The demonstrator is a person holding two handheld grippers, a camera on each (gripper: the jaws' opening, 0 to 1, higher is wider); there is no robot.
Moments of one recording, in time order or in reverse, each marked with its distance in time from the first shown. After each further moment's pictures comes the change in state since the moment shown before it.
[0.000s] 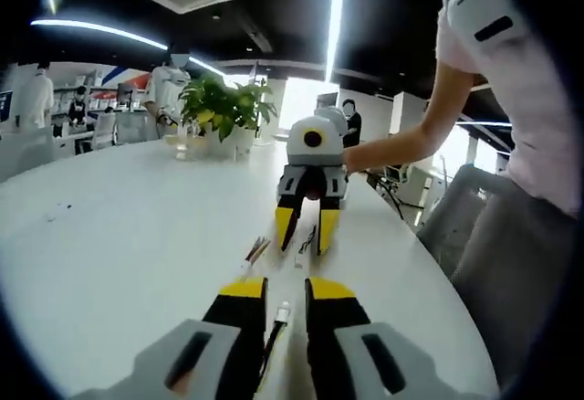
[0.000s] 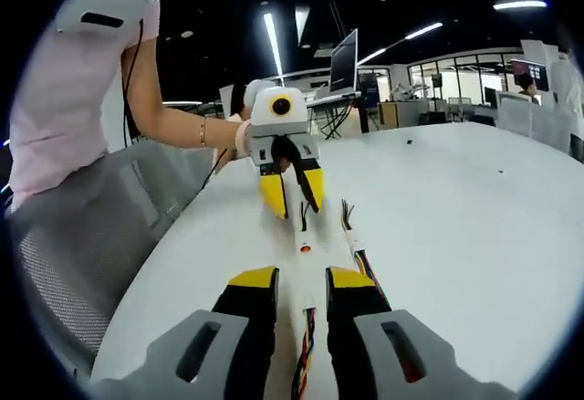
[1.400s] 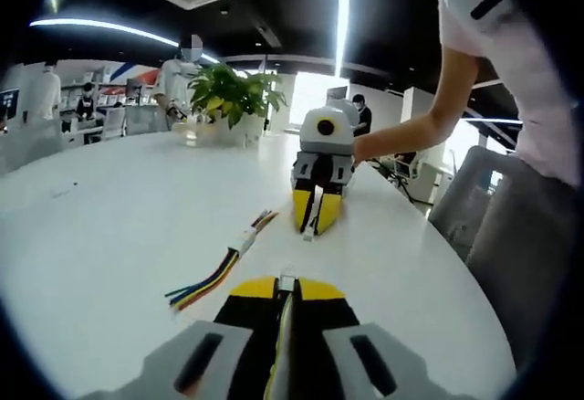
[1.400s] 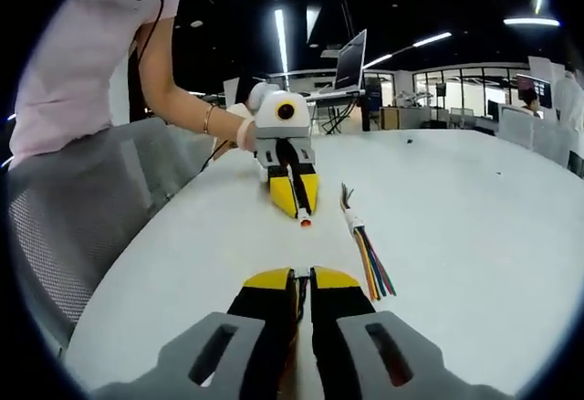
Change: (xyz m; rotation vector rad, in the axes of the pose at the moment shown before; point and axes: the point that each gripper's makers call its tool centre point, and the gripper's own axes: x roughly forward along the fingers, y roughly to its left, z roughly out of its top) left arm 0.000 -0.001 -0.019 -0.065 -0.018 0.050; right arm -0.001 -0.003 -0.020 -0.067 0.002 -0.029
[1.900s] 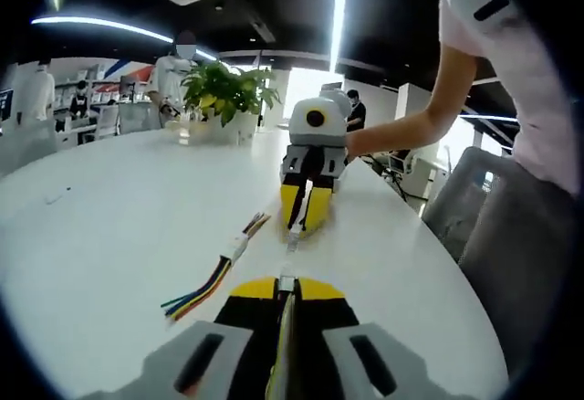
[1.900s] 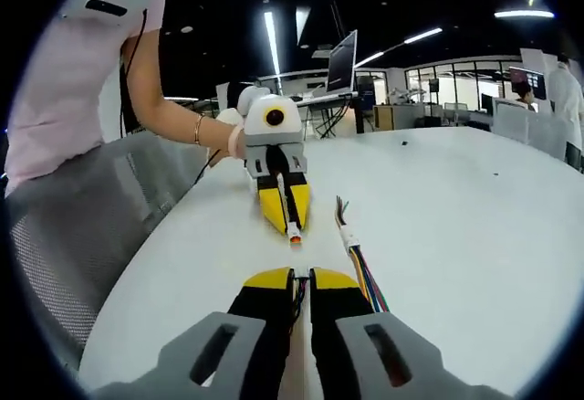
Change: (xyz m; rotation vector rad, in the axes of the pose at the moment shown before) left arm 0.003 -0.006 0.010 0.075 0.047 -0.037; right arm 0.008 -0.003 0.021 0.028 -0.009 -0.005
